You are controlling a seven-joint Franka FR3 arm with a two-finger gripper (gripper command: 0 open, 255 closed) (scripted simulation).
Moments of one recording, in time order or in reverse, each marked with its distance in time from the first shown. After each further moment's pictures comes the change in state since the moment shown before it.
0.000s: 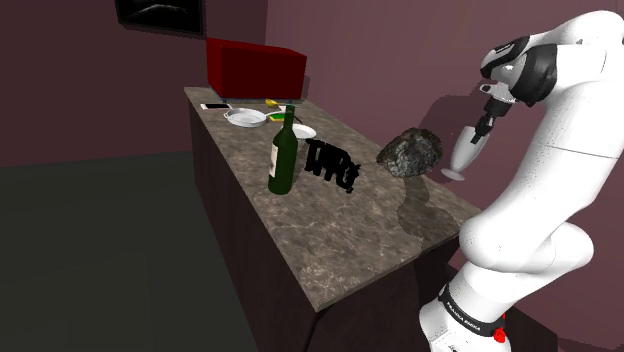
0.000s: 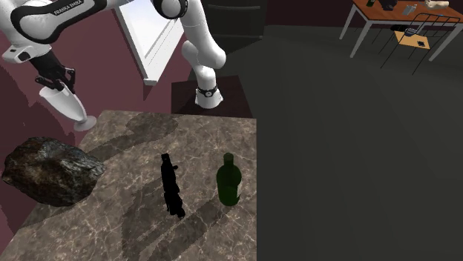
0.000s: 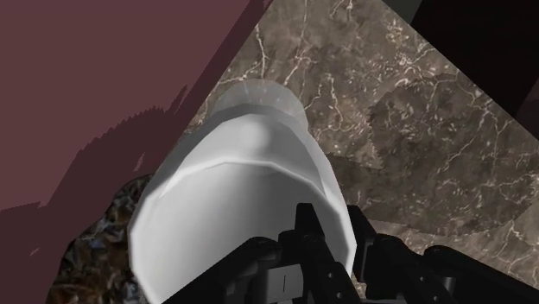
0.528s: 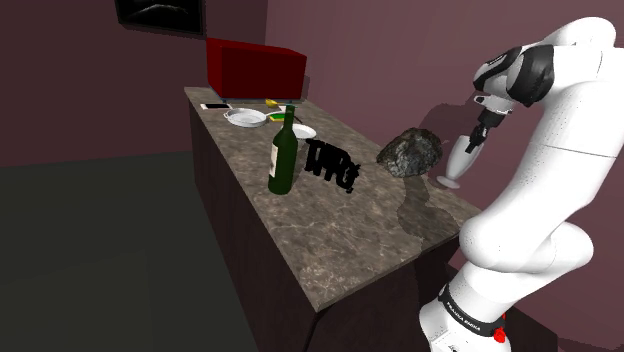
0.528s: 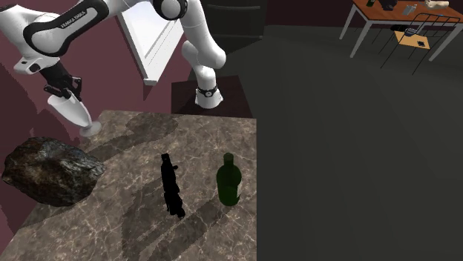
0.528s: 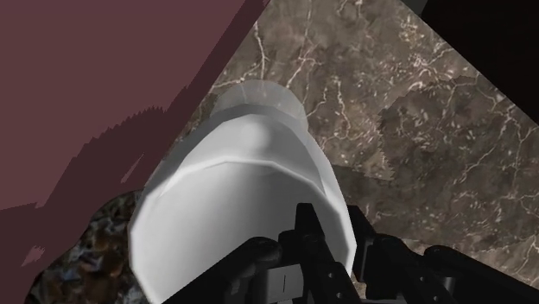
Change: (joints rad) arm 0.004 0.013 0.006 -0.092 0.014 0.102 -0.015
